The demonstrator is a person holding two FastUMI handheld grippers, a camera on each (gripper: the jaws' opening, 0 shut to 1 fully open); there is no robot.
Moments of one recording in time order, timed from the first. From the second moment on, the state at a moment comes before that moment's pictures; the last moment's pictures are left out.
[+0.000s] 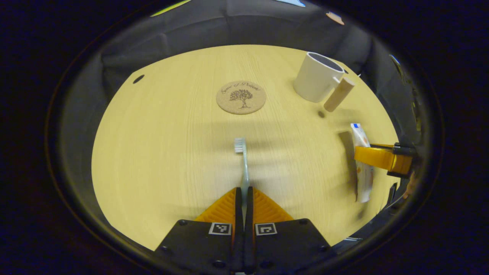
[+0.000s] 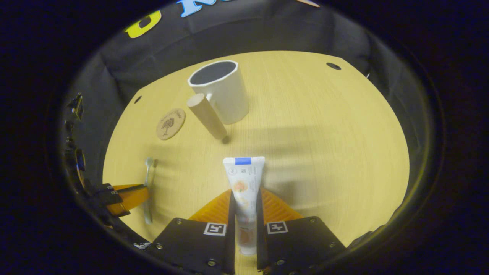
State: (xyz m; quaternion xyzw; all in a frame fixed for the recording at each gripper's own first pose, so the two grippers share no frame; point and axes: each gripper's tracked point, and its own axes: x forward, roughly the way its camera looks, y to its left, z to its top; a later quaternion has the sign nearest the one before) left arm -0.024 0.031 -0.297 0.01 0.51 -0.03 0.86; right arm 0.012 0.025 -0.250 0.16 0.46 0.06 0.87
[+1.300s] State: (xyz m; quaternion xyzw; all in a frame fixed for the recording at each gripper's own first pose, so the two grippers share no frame) left arm 0.060 0.027 -0.165 -0.06 0.29 -0.02 0.95; right arm 0.127 0.042 -0.037 0.18 0.11 0.10 0.97
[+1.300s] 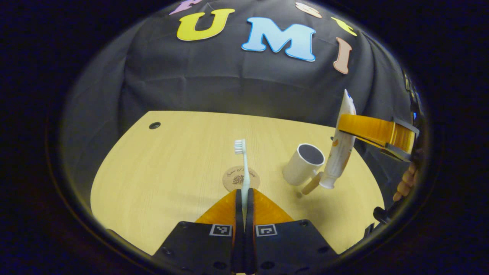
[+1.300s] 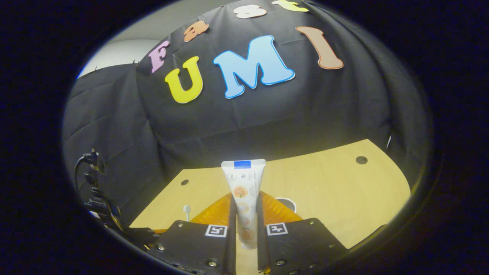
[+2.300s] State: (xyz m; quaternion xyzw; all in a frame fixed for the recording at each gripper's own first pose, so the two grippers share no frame) left arm 0.074 0.025 -0.135 -0.07 0.24 -0.02 0.97; right arm 0.200 0.029 -0.109 0.07 0.13 0.03 0.99
